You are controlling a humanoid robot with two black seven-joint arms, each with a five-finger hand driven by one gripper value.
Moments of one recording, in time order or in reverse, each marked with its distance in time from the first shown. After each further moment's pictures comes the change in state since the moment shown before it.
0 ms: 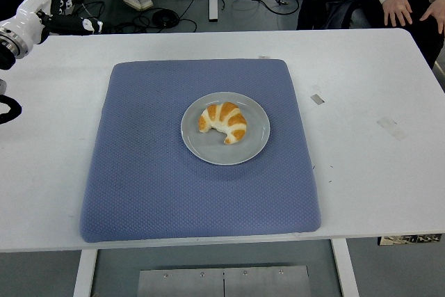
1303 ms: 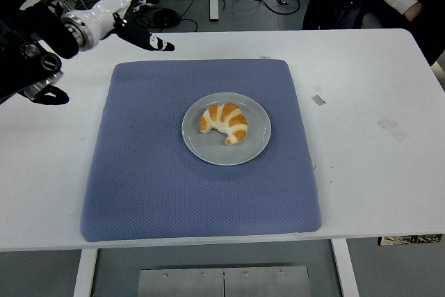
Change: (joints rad) left arm -0.270 -0.150 0.338 -0.085 0.119 -0.007 0.166; right arm 0.000 0.000 0.000 0.000 0.000 0.000 0.000
